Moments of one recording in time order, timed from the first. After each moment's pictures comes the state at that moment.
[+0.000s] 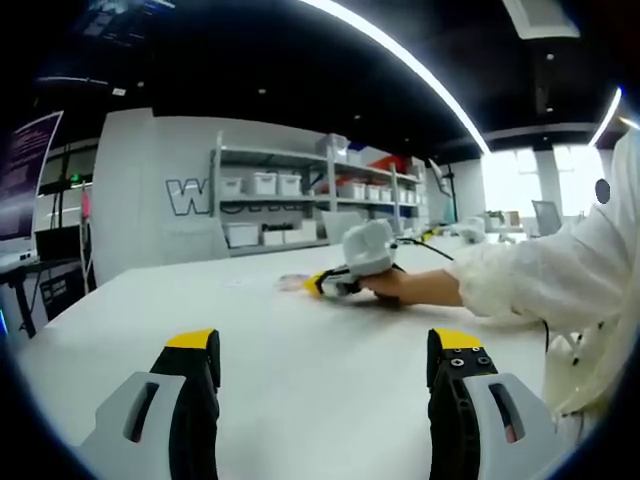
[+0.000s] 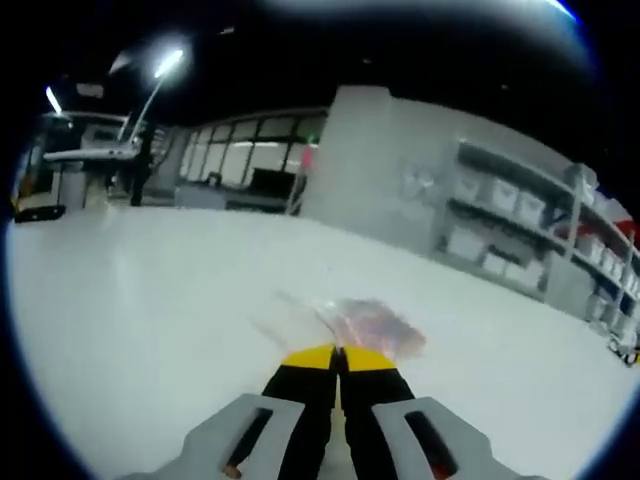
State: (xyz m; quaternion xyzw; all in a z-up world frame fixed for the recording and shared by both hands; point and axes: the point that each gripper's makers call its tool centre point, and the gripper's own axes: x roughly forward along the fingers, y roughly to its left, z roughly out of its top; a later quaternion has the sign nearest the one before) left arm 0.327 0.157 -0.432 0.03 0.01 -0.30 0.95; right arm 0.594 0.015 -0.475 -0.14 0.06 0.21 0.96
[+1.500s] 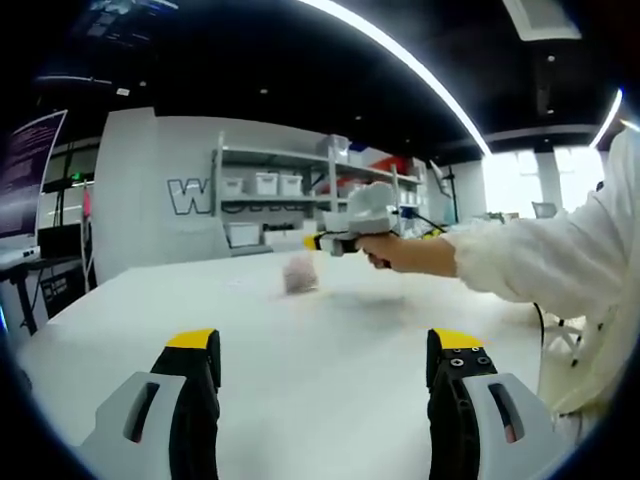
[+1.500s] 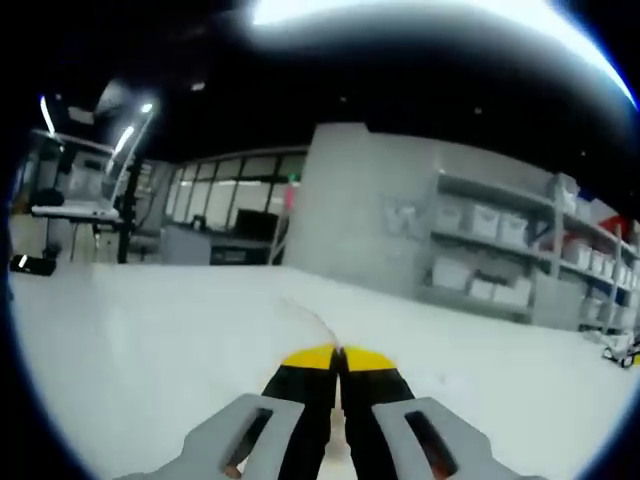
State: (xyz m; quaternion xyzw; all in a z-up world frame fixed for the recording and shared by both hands) left arm 0.322 0.159 -0.437 0.03 0.01 -0.30 0.95; right arm 0.599 0.010 -0.395 -0.10 -0.01 0.20 0.97
